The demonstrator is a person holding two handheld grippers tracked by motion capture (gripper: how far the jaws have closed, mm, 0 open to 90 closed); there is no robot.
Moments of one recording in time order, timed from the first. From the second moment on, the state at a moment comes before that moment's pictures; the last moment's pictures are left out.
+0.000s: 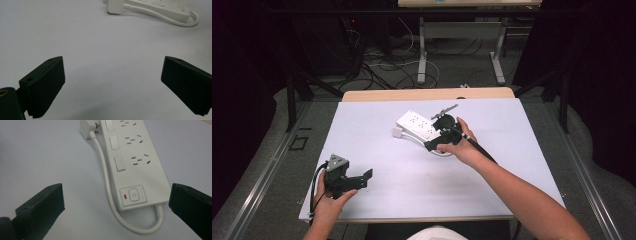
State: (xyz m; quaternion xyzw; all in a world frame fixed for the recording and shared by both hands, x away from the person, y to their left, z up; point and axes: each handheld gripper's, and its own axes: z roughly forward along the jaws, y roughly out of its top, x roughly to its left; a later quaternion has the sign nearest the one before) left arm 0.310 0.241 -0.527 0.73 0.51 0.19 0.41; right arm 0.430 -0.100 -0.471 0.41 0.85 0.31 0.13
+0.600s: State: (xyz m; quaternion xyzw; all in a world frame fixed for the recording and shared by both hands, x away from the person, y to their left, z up) left arm 0.309 0.242 -0.527 0.74 0.51 0.19 0.40; right arm 0.383 -0.155 -0.479 0.42 0.81 0.37 0.16
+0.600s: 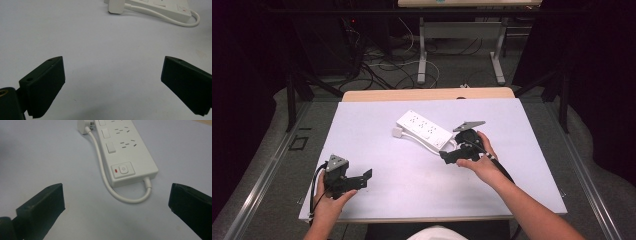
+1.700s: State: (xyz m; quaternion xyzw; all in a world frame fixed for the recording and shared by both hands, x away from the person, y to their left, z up) left arm 0.309 0.241 -0.528 0.73 0.51 0.19 0.40; right arm 0.340 -0.278 -0.512 0.53 0.73 0.39 0.20
